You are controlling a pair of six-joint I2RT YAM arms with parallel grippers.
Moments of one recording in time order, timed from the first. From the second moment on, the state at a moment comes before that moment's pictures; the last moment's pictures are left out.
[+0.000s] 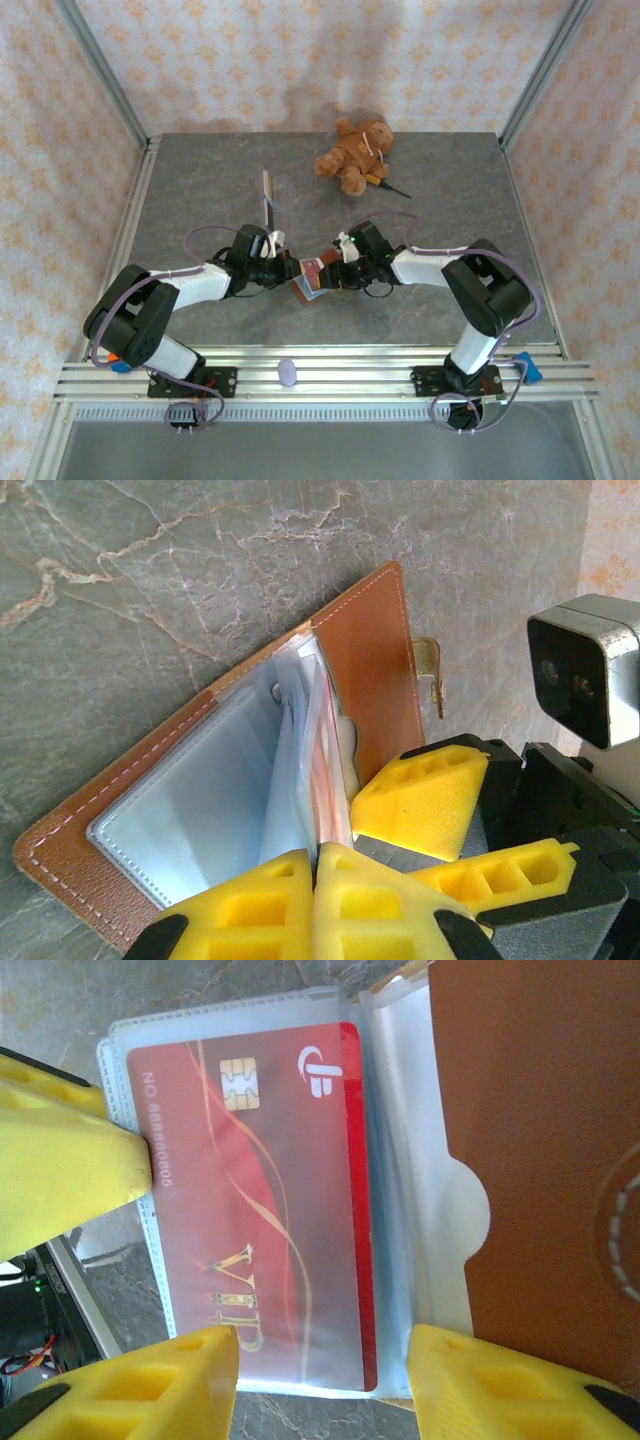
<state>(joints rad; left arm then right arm) -0.42 1.49 0.56 0.15 0.54 -0.88 0.65 1.71 0.78 -0.03 -0.59 0.56</state>
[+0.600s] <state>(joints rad) -0.42 1.47 0.56 0.14 0.55 -0.87 0.68 1.70 0.79 -0.02 -0.59 0.56</state>
